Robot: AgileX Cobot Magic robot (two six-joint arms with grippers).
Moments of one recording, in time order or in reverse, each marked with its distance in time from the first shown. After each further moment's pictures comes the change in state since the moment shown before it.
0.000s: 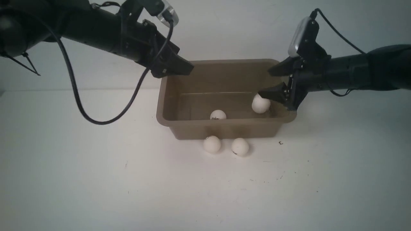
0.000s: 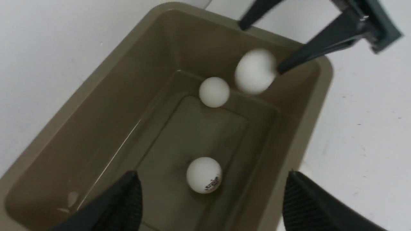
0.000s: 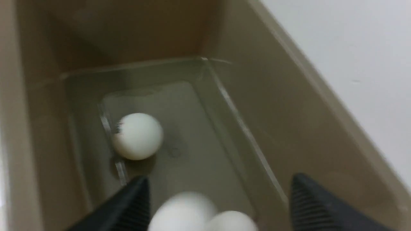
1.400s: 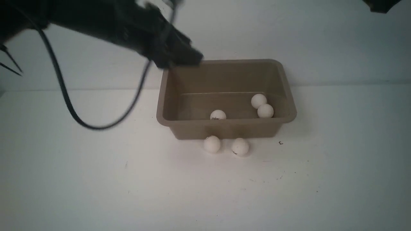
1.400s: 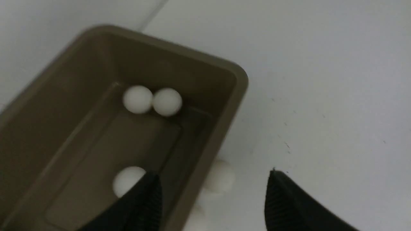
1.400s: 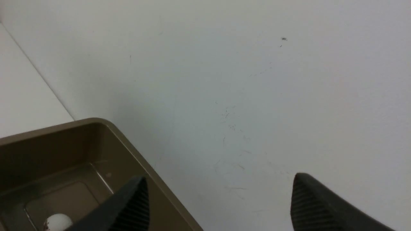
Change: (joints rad) right arm -0.132 -0.563 0.014 -0.234 -0.015 0.470; left arm -0.115 -0.123 0.110 0.063 0.006 -0.088
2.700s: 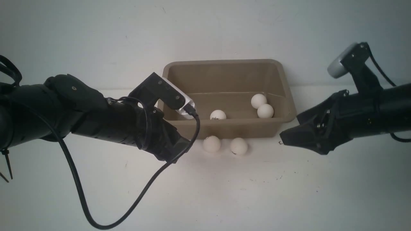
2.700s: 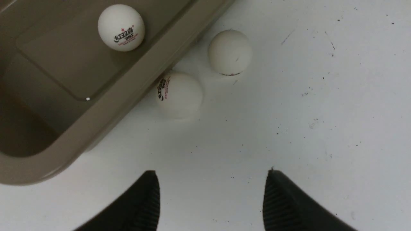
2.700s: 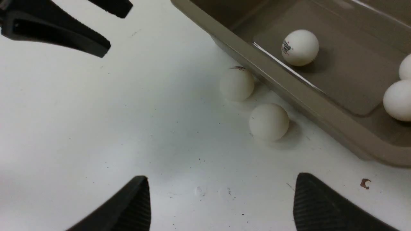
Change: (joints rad) right arm 0.153 0.007 0.501 -0.075 0.073 0.315; left arm -0.070 -0.167 0.595 -0.067 -0.473 0.011
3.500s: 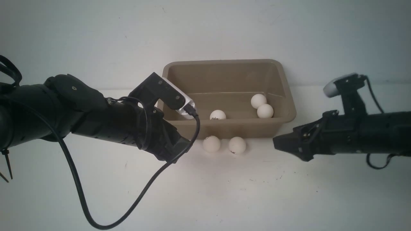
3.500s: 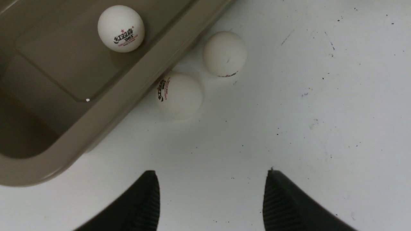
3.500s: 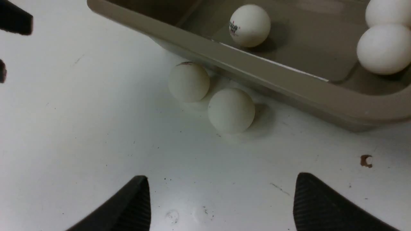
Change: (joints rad) right arm 0.023 0.171 0.122 0.444 -0.152 -0.297; left arm 0.000 0.000 0.000 -0.001 0.000 0.002
